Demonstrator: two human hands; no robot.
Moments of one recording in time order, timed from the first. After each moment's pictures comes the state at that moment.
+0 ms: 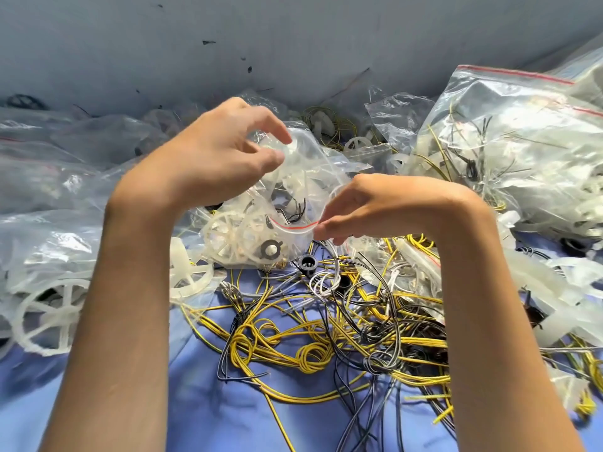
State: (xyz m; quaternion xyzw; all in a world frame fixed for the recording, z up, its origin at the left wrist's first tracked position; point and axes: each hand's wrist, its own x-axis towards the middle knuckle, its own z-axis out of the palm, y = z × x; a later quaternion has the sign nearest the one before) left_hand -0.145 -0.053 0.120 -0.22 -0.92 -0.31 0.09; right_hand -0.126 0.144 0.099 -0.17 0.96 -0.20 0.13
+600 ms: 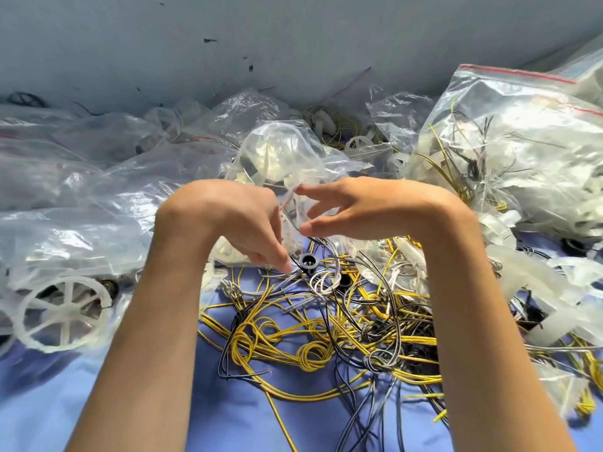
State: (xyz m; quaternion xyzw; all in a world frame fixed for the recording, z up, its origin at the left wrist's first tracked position) left_hand -0.161 -0.039 0.088 -0.18 -0.95 -0.06 -0.24; right_hand -0.129 0.132 0.096 -0.17 0.96 -0.18 0.14
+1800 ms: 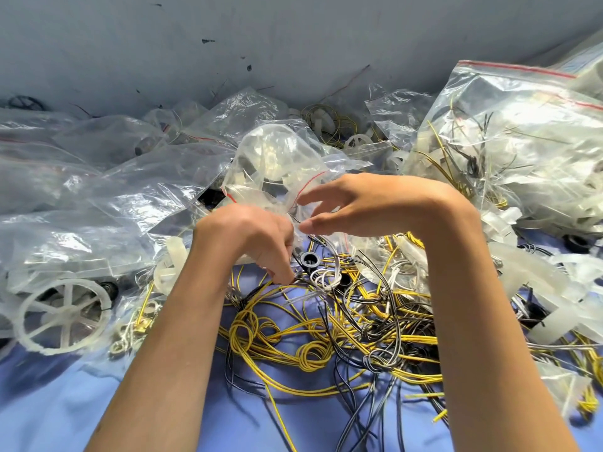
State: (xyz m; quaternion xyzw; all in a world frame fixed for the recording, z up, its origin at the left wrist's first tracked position) left_hand -0.172 -0.023 0.056 -0.21 -0.95 0.03 -0.23; right_hand -0.125 0.132 0.100 -0.18 0.96 -0.17 0.13
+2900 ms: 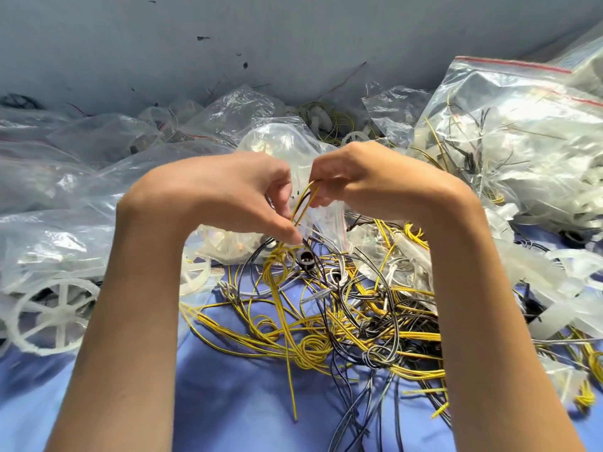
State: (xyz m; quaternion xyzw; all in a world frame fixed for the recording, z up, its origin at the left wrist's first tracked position) left_hand -0.140 -0.040 0.111 -0.27 -0.94 -0.17 -0.10; right_hand -0.128 0.137 0.103 -0.20 0.95 -0.23 -0.02
